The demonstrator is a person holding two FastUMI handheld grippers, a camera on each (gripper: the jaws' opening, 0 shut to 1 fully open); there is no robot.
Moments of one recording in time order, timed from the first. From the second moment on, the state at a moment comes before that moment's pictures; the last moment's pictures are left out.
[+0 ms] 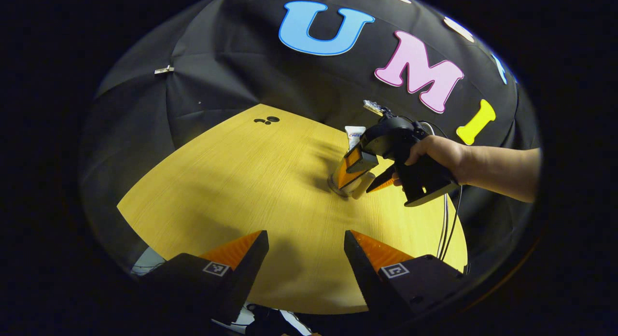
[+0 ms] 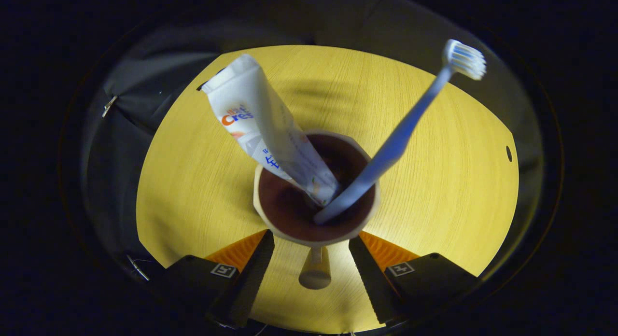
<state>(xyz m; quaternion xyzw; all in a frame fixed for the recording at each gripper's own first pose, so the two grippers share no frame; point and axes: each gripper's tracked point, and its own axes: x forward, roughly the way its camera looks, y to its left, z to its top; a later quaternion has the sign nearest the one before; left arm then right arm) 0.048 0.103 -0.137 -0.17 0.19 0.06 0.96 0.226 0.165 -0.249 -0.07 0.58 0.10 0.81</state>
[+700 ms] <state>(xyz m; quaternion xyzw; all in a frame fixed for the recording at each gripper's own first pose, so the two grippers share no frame) 0.077 0.083 -0.057 -0.12 0.09 0.06 0.99 0.190 0.100 -0.090 0.05 0.36 0.13 0.92</state>
